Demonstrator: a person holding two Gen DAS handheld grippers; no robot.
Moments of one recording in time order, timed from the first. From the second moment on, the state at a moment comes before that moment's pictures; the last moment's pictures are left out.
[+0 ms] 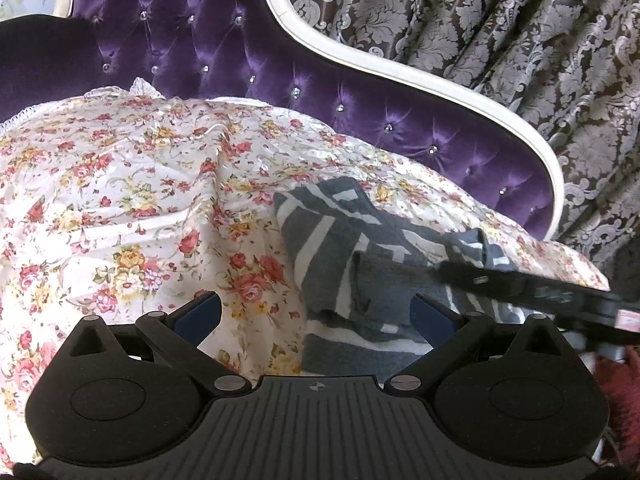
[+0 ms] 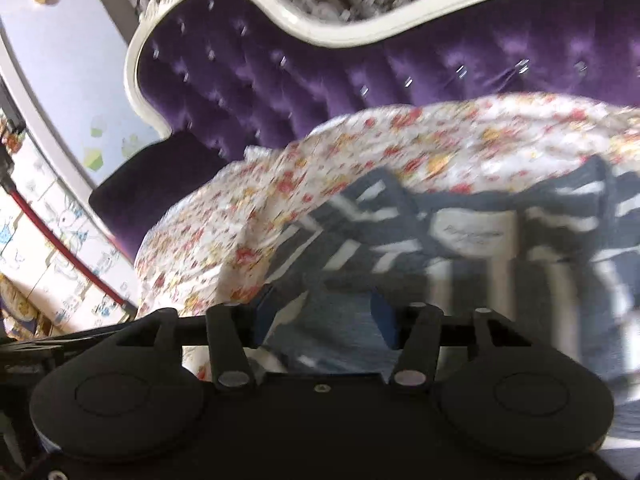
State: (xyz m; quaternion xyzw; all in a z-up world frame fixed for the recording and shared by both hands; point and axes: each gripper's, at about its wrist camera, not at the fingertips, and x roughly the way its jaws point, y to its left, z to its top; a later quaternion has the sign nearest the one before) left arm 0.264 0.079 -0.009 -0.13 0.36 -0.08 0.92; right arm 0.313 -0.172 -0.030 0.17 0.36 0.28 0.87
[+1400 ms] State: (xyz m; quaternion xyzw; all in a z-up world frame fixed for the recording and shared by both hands) left arm 0.360 -0.002 -0.046 -0.11 0.44 -0.14 0.88; right arm 0.296 -0.383 -0.039 0.30 0.28 0.02 0.91
